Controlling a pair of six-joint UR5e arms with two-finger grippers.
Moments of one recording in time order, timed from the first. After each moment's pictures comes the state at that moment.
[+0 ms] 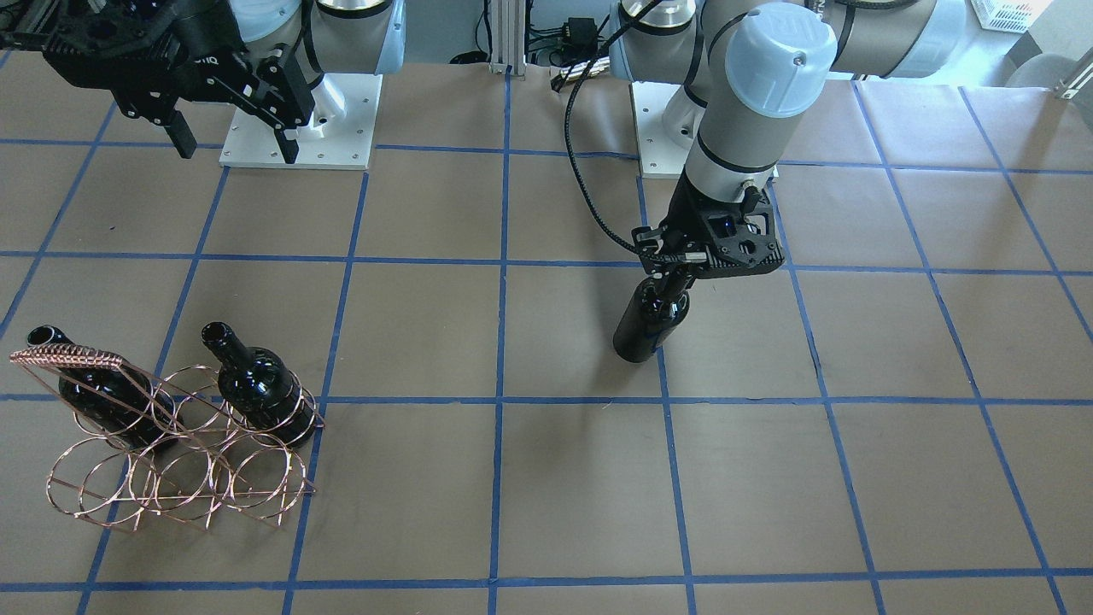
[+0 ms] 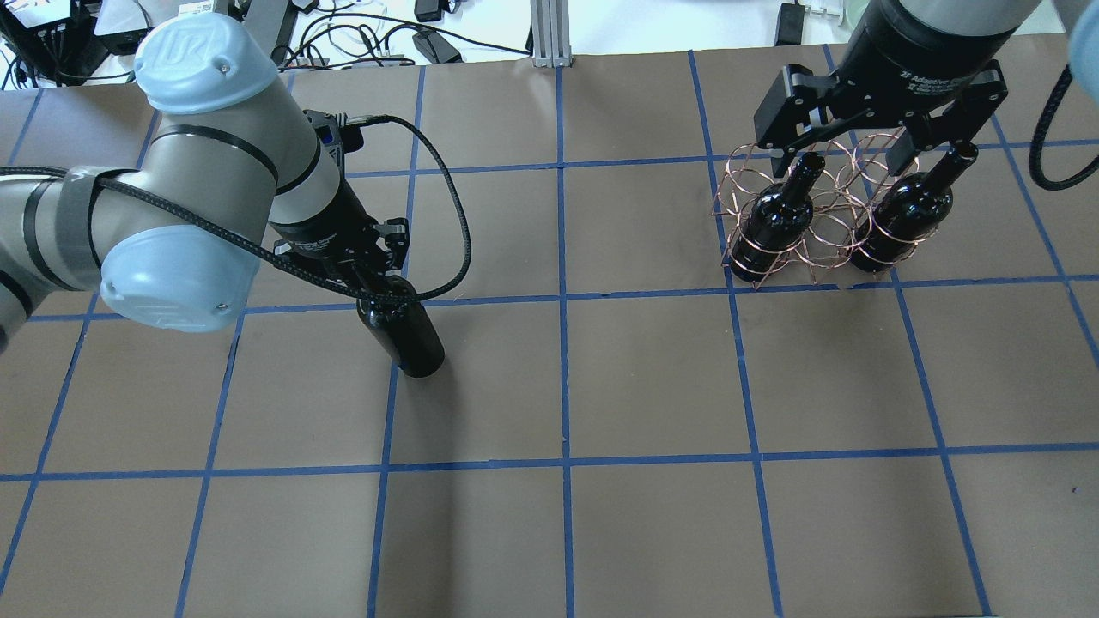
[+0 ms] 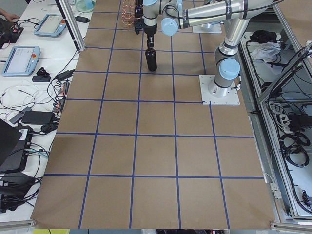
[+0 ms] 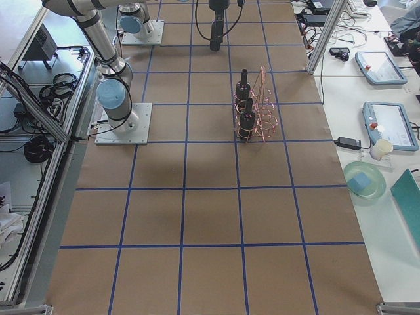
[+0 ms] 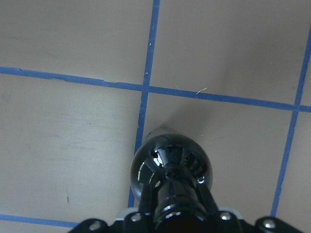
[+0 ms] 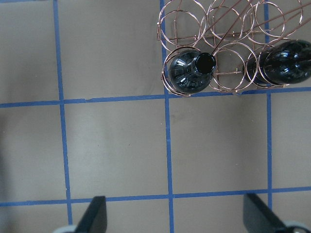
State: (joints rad) left arm -1.63 -1.59 -1.85 -1.26 1.55 -0.21; right arm 1.59 -1.66 1.51 -1.51 -1.57 0.06
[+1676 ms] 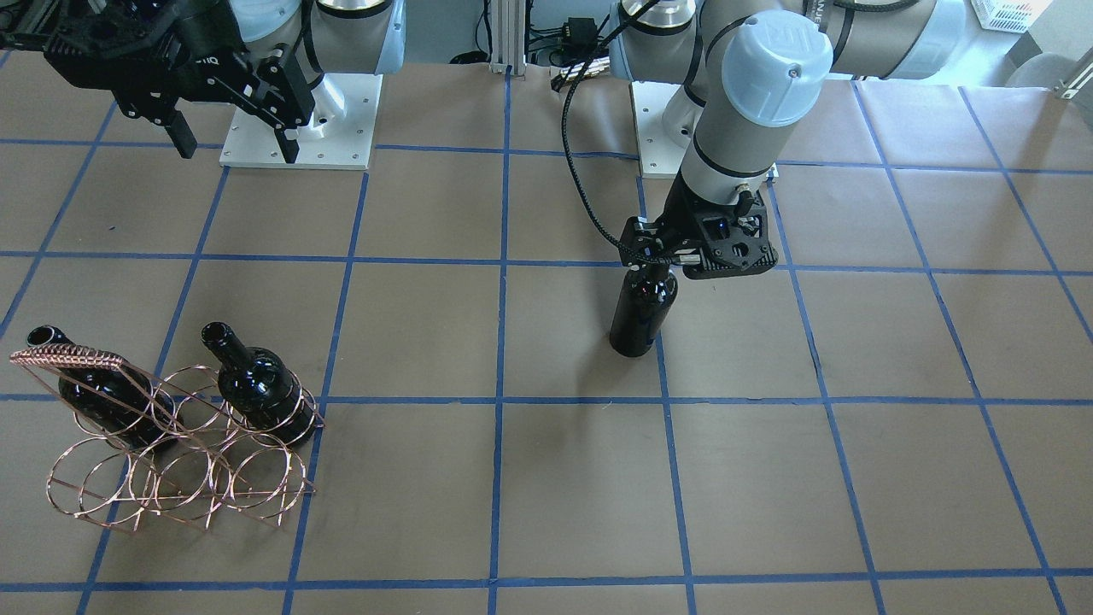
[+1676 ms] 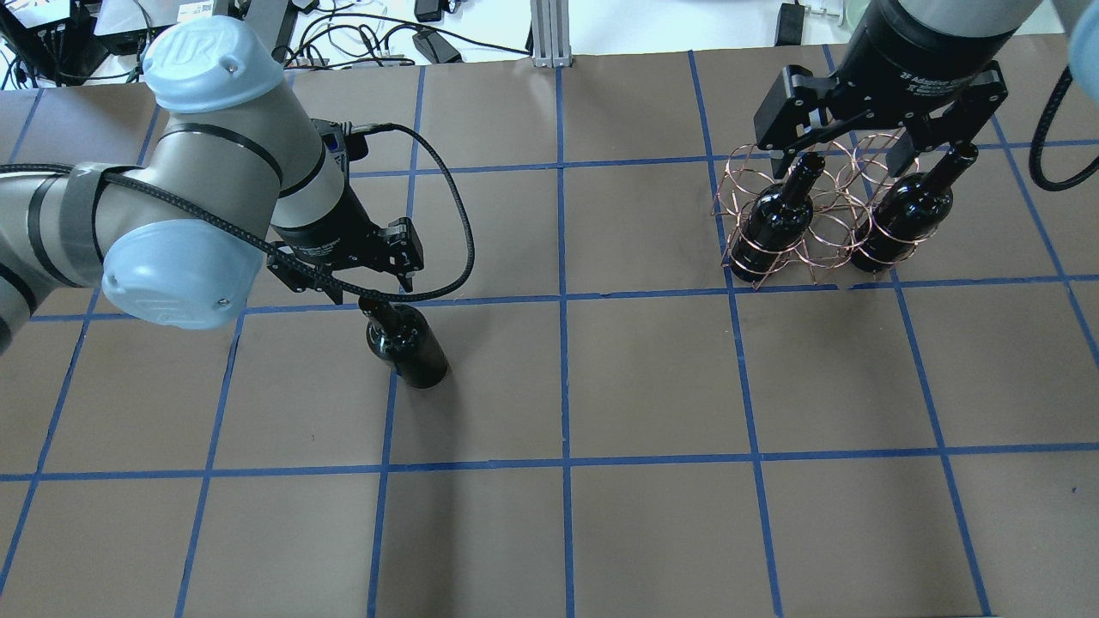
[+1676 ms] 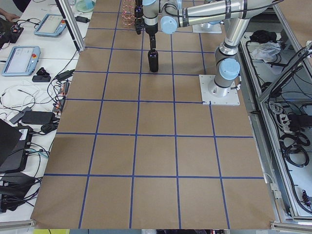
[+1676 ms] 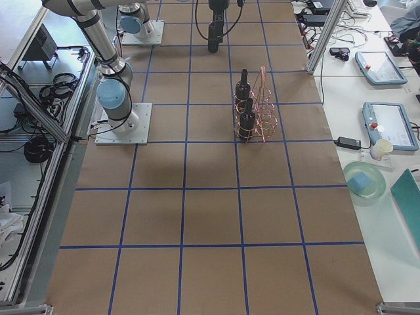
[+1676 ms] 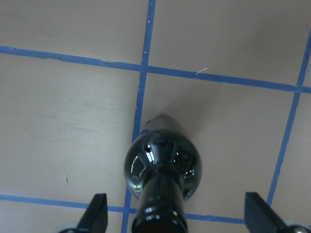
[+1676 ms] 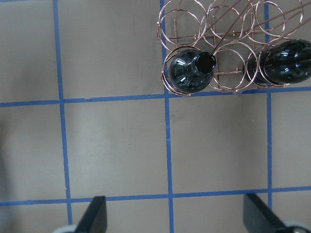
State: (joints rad) left arm -1.64 -1.59 -1.80 -1.38 1.54 -0.21; right arm 1.59 -1.66 1.51 -1.51 -1.57 0.06
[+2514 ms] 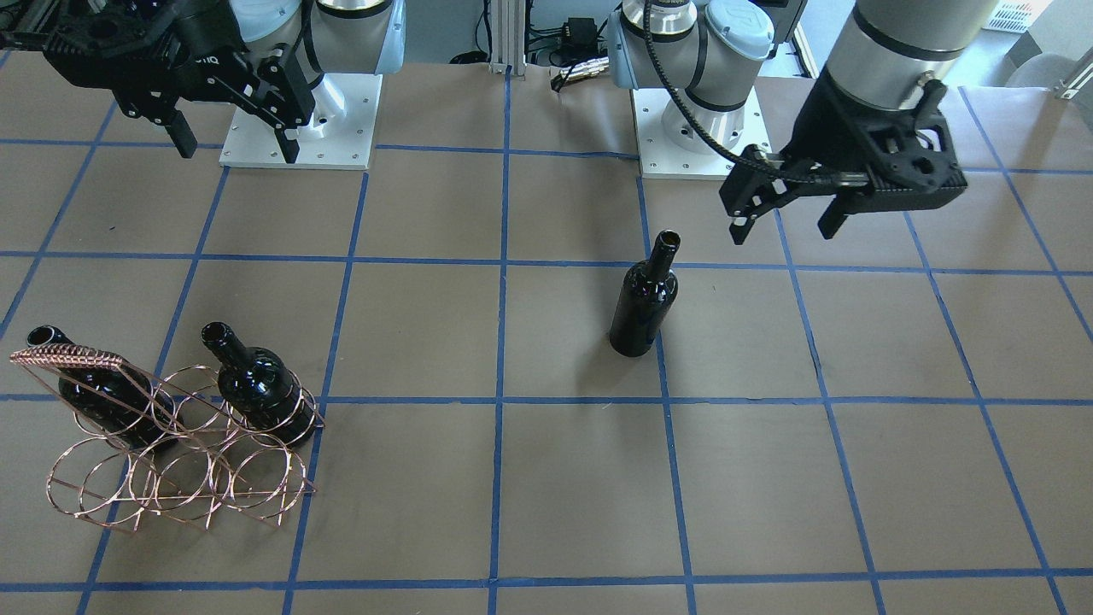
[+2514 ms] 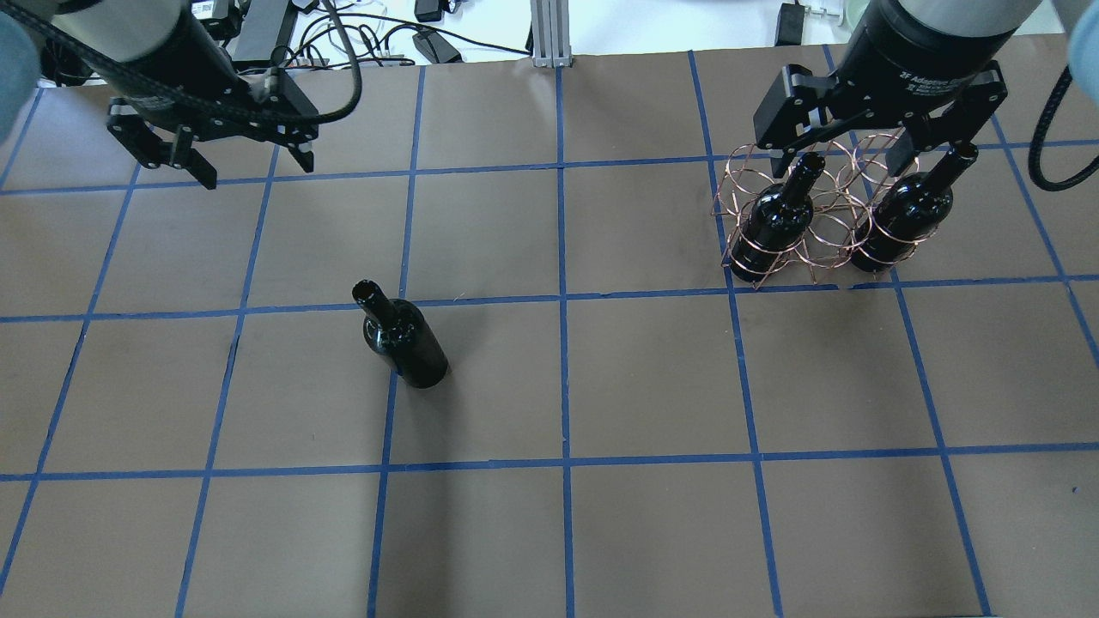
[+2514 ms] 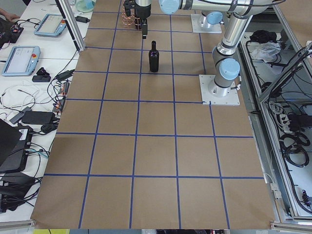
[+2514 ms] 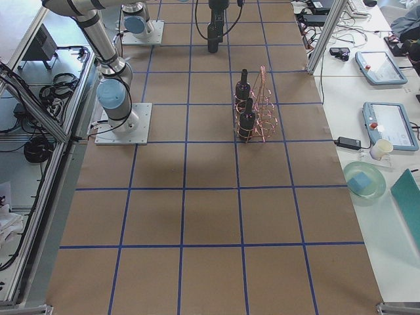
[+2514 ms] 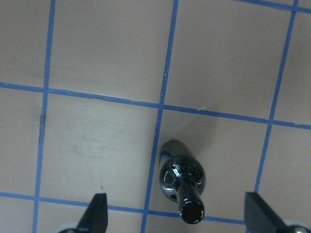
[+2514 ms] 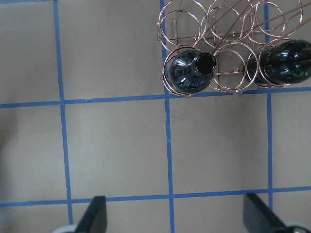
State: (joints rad) left arm -1.46 -1.59 -1.48 -1.58 1.54 -0.01; right arm 1.59 -1.66 1.51 -1.51 -1.57 0.06
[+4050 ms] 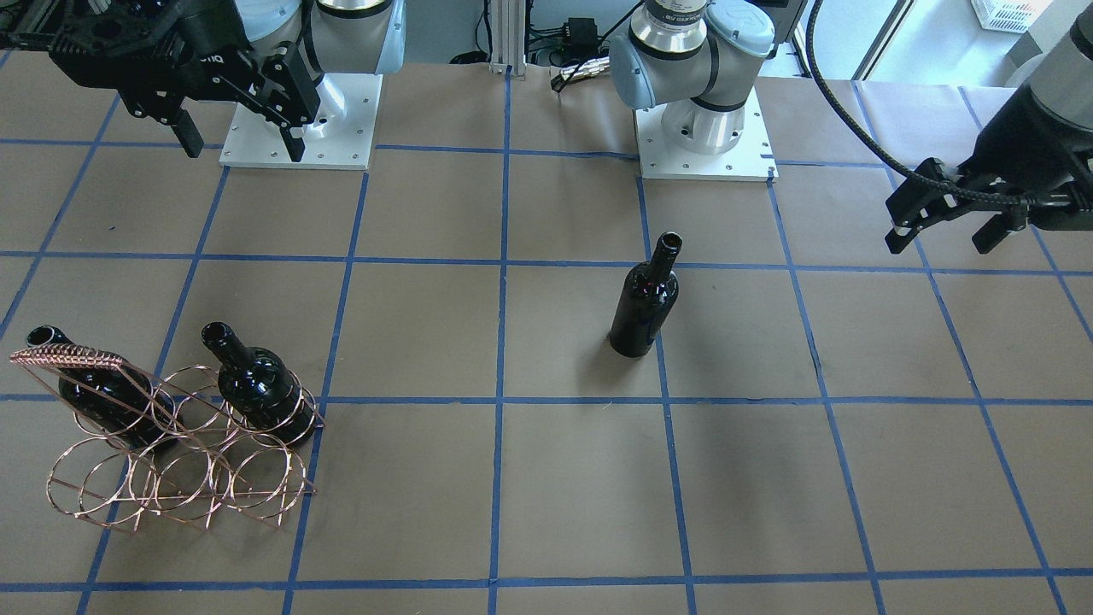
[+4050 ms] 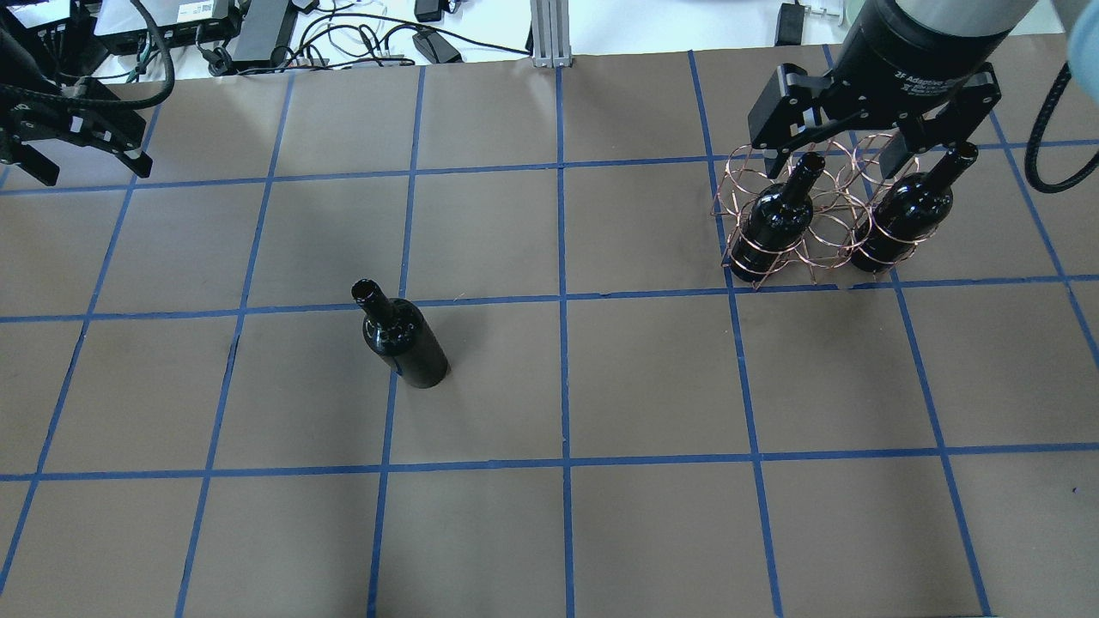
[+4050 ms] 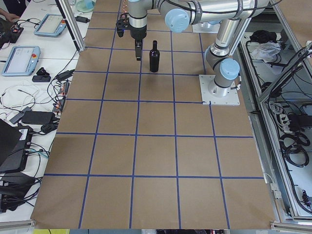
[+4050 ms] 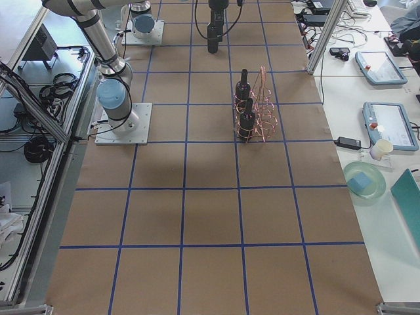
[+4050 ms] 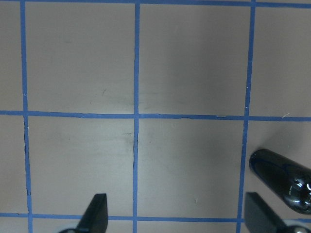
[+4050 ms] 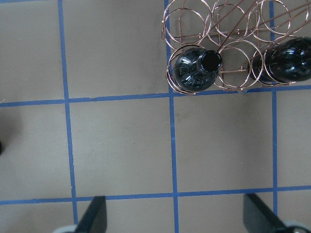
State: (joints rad) left arm -1.22 -1.60 -1.48 -1.59 1.56 0.31; right arm 1.59 -1.66 1.51 -1.51 -1.56 0.07
